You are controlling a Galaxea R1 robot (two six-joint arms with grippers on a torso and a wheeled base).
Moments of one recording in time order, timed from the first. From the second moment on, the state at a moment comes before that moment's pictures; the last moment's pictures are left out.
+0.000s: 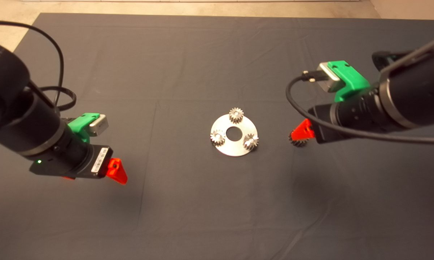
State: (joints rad) left arm -0.57 2.10 -0.60 0.03 1.52 -1.42; right arm 0.78 2.48 -0.50 -0.15 -1.53 1.87
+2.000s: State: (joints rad) left arm -0.57 2.04 -0.47 0.01 1.53 -1.45; right arm 0.84 2.31 -0.34 -0.05 -1.53 1.99
